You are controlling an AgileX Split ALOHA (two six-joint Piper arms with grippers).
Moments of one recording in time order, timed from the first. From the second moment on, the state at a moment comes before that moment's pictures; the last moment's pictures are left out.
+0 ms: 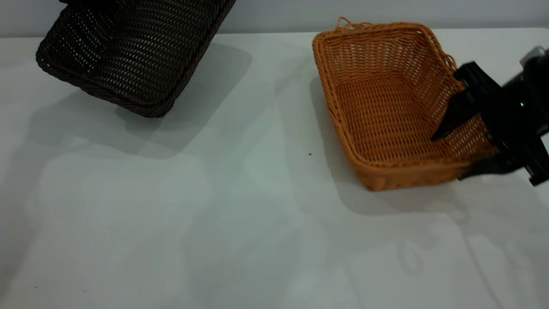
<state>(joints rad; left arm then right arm) 0.02 2.40 -1.81 -0.63 0.38 0.90 0.08 2.05 -0.77 1.40 0.29 -0.22</state>
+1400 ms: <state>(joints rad) -0.54 2.40 -1.82 -0.33 0.69 1.29 -0.35 2.11 -1.29 1.21 0.82 -0.69</state>
